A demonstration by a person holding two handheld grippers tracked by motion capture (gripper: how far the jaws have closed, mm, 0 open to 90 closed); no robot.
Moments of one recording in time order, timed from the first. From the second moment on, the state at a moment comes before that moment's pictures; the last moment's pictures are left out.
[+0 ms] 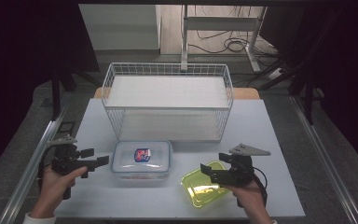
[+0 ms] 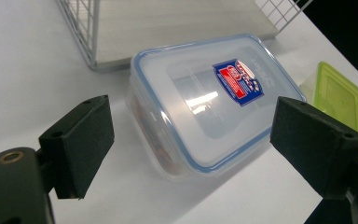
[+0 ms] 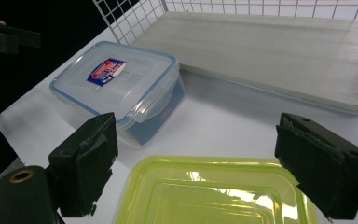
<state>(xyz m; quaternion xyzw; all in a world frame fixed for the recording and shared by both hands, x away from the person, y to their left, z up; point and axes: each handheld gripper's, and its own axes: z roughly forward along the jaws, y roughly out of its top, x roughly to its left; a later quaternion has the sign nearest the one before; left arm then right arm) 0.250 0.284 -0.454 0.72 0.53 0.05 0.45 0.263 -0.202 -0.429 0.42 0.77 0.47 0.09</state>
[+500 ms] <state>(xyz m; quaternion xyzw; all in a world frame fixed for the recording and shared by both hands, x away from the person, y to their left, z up) 0.242 0.270 -0.451 0.72 0.52 0.07 0.45 0.269 -0.200 -0.431 0.43 0.77 0.46 0.08</state>
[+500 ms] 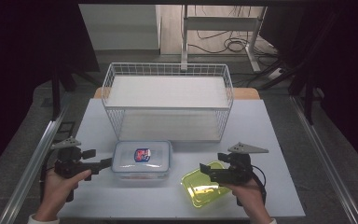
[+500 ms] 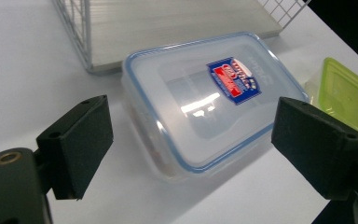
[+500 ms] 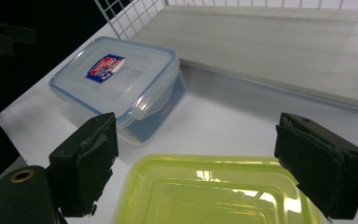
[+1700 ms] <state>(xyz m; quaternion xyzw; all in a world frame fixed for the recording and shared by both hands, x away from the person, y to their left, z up) 0.300 0.247 -0.508 0.71 0.57 -0.07 0.40 0.311 -0.111 -0.435 0.41 0.79 0.45 0.00</state>
